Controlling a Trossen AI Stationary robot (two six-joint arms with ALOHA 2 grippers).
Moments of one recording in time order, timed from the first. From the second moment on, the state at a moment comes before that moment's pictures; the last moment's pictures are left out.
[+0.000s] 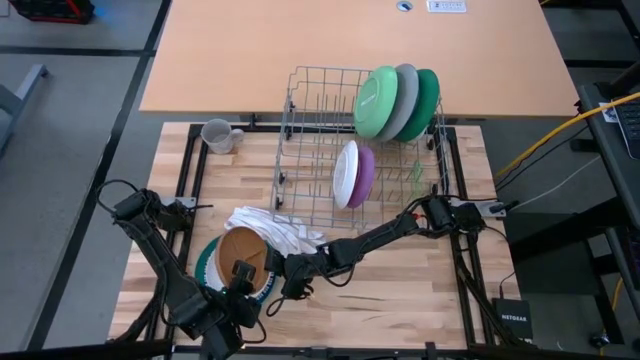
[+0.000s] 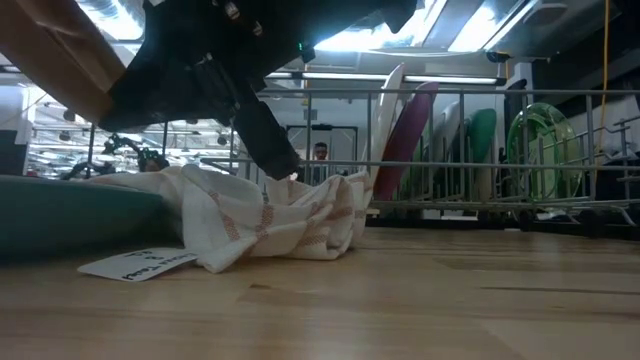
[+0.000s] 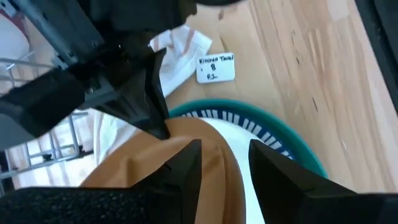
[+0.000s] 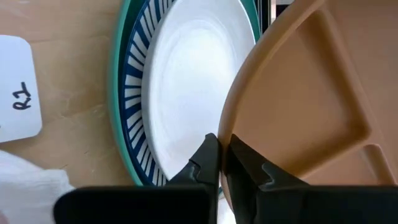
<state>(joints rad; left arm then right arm) -0.88 1.84 1.67 -1.31 -0.48 -0.48 0.33 2.29 1.69 0.05 0.28 -1.27</state>
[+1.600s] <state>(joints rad) -1.12 1.74 2.06 -1.57 -1.14 -0.61 0.38 1.83 1.69 -0.24 0.36 -0.25</state>
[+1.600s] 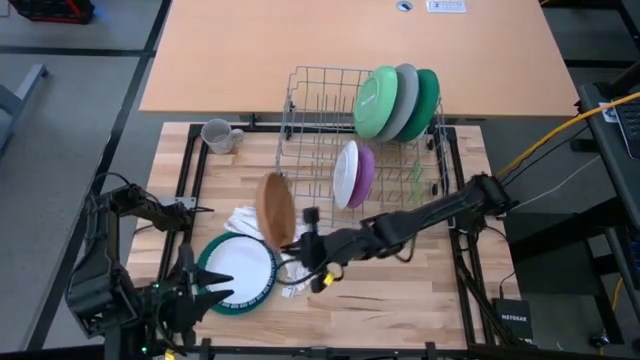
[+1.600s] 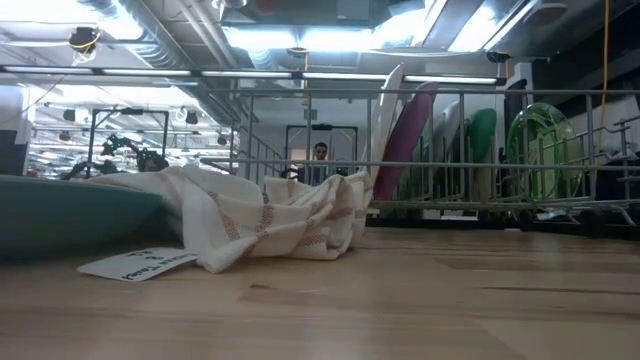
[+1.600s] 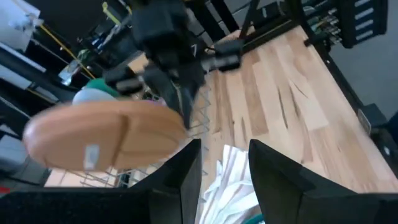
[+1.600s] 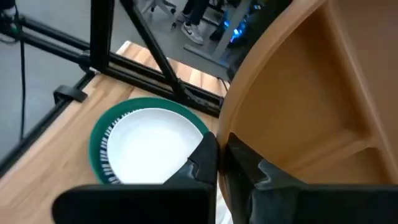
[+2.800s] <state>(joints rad) -0.50 1.74 1.50 -0.79 -0.69 -0.16 0.80 0.85 1.07 -0.79 1.07 0.88</state>
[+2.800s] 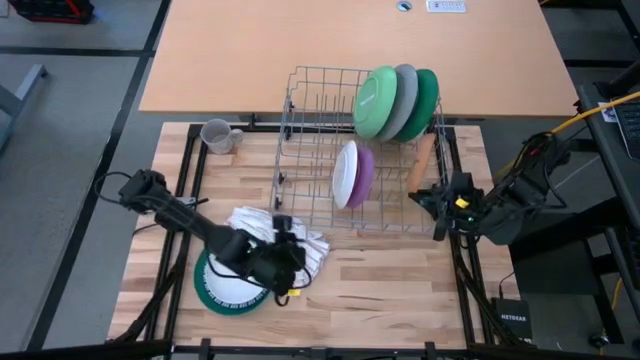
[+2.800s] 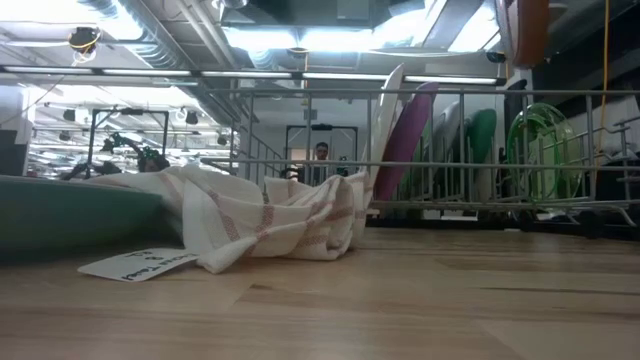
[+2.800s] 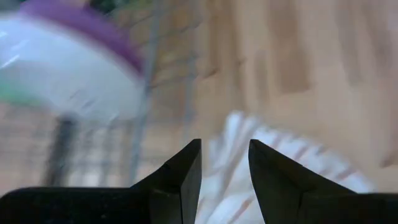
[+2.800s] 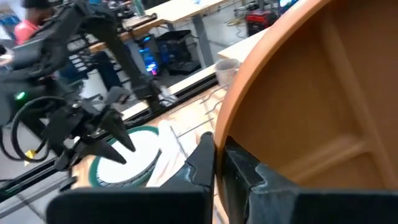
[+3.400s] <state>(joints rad) -0.42 1.74 1.46 -0.59 -0.50 0.01 0.80 0.60 0.77 -0.54 0.91 0.70</state>
